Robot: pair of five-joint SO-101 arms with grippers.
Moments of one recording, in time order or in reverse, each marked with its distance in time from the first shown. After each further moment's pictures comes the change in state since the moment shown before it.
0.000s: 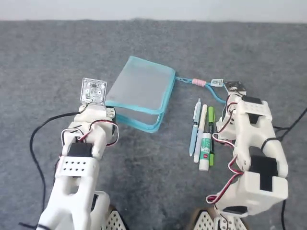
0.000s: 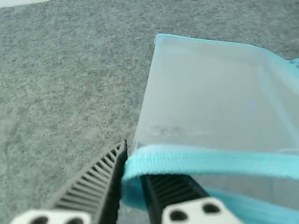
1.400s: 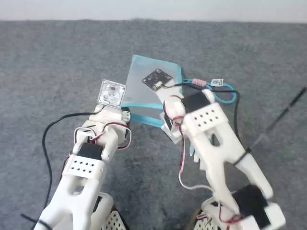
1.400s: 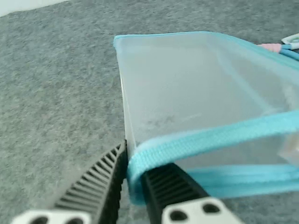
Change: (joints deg) left arm 9.1 0.4 0.0 -0.2 0.0; right arm -36.5 -17.8 -12.9 19.7 2.4
